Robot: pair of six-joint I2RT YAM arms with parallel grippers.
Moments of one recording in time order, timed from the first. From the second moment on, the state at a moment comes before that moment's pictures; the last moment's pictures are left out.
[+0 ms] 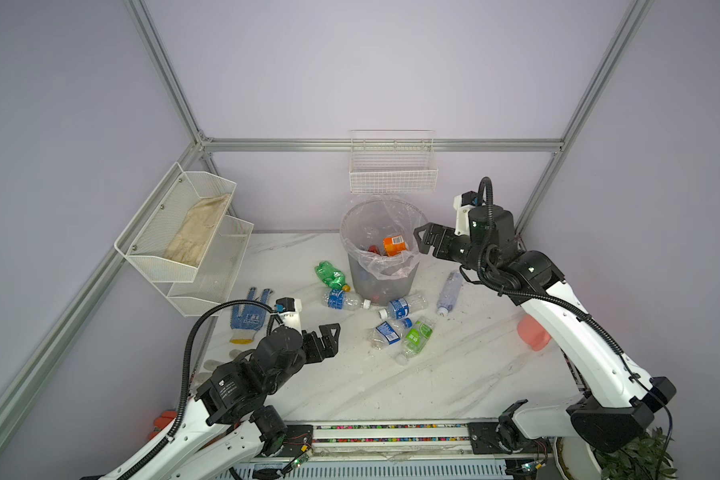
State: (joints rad) left arm -0.82 0.62 0.82 -0.77 -0.33 -0.84; right arm 0.59 1.37 1.63 -0.70 0.09 0.59
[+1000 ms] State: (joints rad) left arm -0.53 1.10 0.85 -0.60 -0.14 -1.21; right arm 0.59 1.11 1.31 -0.71 0.14 0.62
